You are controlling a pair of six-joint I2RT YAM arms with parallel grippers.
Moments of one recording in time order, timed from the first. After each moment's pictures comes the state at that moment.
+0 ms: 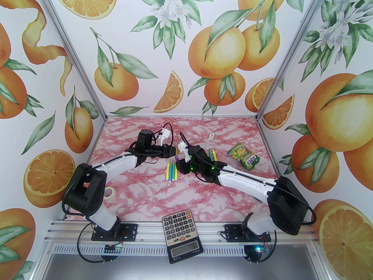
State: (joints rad) left arm -0.41 1.64 0.96 0.11 0.86 -0.54; right arm 0.78 1.49 0.91 -0.07 -0.10 0.34
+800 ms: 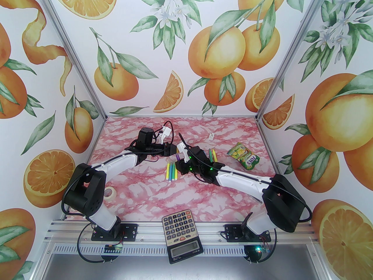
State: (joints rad) left arm -0.41 1.64 1.00 0.08 0.86 -0.58; right arm 0.78 1.52 0.87 0.03 -0.11 0.32
